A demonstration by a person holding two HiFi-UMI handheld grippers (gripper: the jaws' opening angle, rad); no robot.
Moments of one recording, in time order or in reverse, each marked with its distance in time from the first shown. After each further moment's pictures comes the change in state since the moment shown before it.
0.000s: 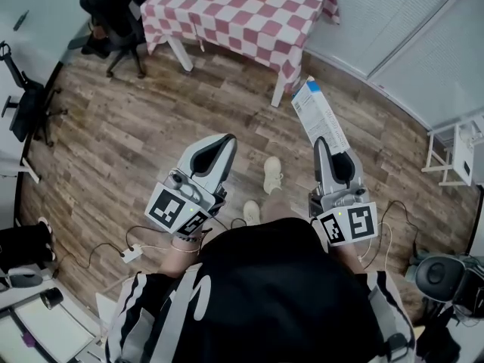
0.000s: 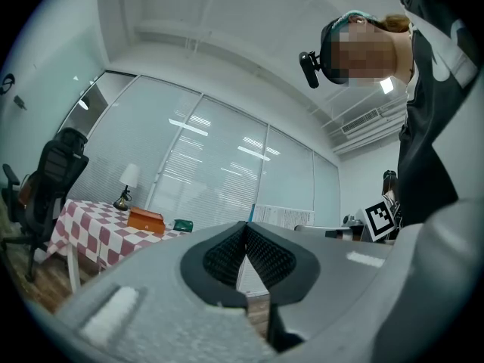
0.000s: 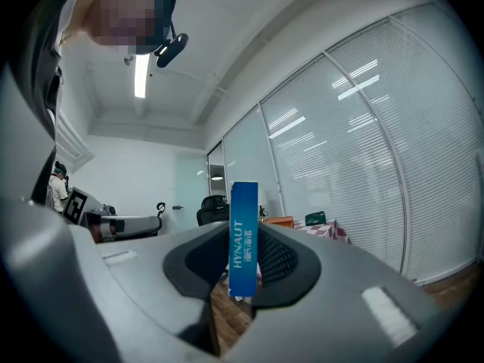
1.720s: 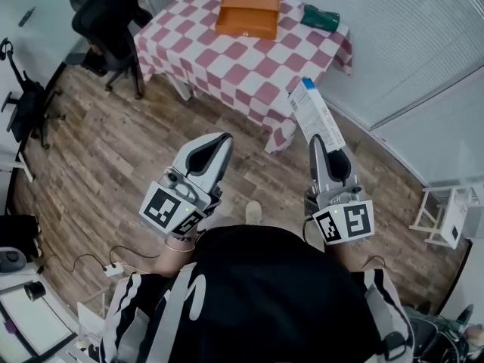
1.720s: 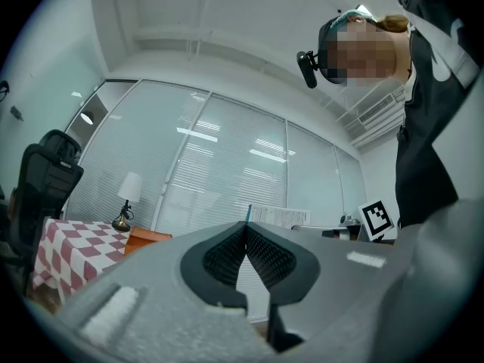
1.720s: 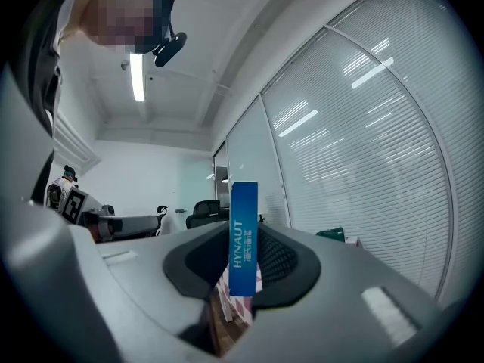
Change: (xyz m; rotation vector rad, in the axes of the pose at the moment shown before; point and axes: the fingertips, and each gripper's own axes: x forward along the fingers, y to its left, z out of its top) left arm 0.217 0.155 0.028 0.057 -0.054 0.102; right arm 0.244 -0.156 0.032 -0.009 -0.018 0.131
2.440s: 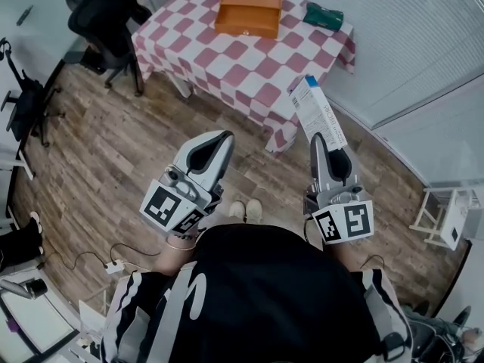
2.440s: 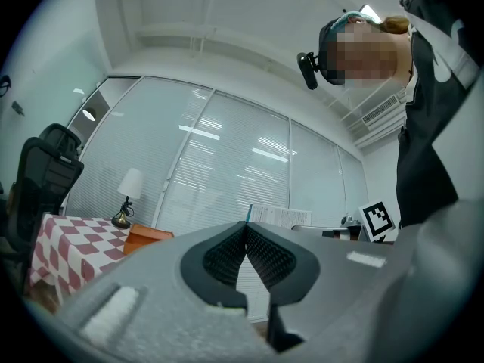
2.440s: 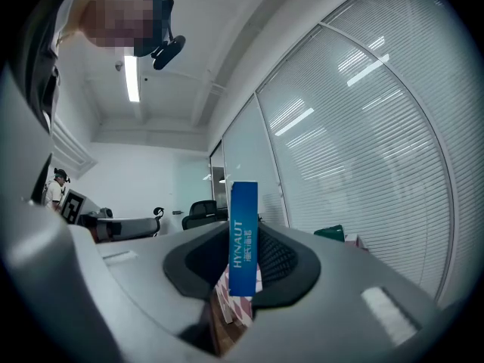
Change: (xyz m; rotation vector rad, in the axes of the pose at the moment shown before) left arm 0.019 0.017 -0.007 -0.017 0.007 0.004; right arm 0.020 -0.015 -0.006 0.024 0.000 -0.019
